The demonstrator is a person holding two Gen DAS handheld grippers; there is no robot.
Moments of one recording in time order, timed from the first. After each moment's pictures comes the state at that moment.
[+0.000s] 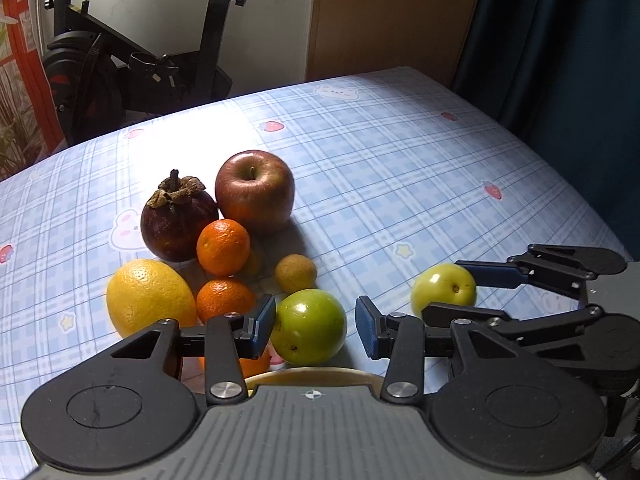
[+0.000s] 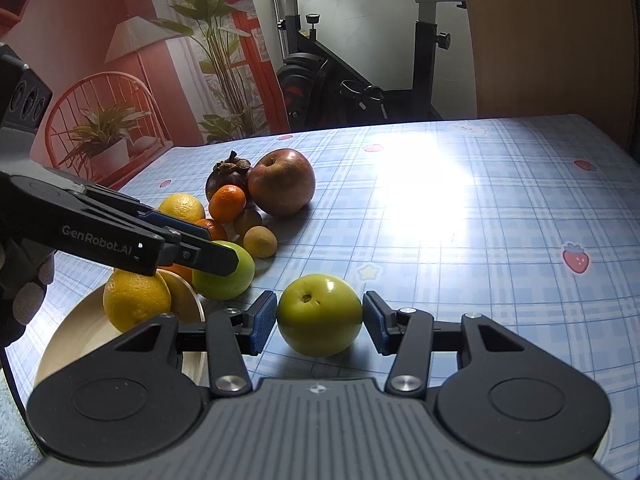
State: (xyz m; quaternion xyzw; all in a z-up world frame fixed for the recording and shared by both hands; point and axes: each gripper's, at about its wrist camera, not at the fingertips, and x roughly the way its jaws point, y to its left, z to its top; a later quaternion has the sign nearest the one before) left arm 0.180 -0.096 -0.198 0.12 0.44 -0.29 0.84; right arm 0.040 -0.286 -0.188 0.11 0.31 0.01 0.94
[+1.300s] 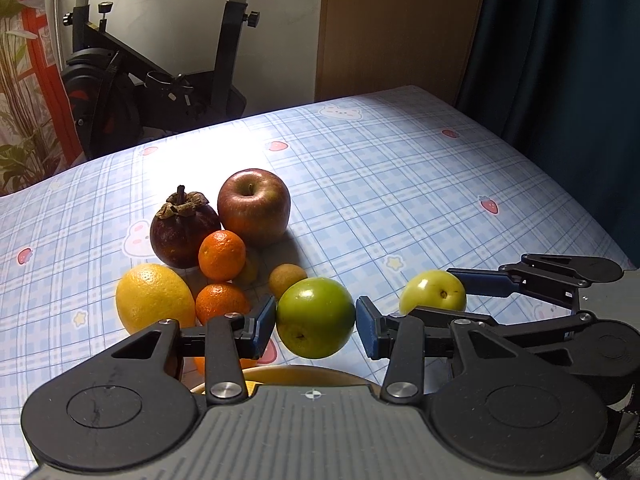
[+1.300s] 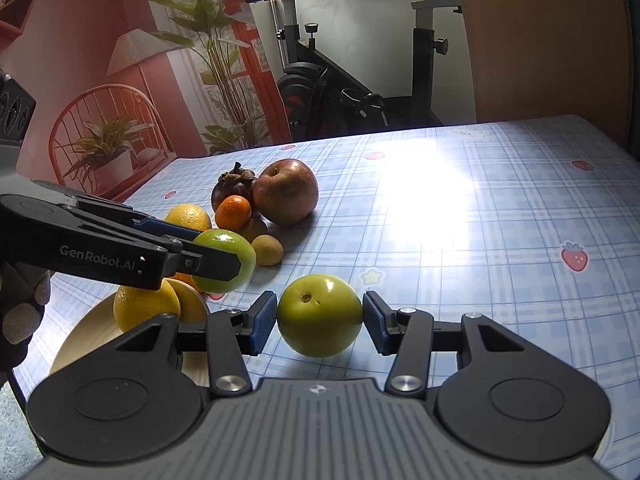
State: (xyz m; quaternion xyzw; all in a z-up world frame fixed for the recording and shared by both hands) left arm 0.153 -0.096 -0.179 0.11 0.41 -0.28 0.86; right arm 0.033 -0.285 -0.179 0.12 0.29 0.01 0.95
